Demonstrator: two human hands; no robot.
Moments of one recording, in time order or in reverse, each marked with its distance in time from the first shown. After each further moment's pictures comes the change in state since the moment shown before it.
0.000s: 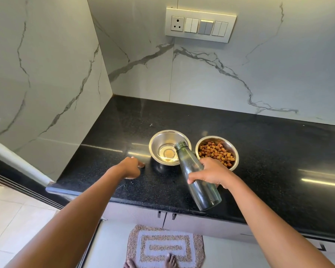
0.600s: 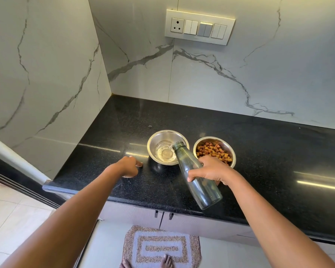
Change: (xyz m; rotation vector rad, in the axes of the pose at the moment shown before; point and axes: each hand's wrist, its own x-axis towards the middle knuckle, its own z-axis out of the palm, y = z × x) left_hand 0.000 -0.001 0.000 -0.016 -0.006 0.017; right_hand -0.001 -0.004 -0.013 -0.049 -0.080 0.007
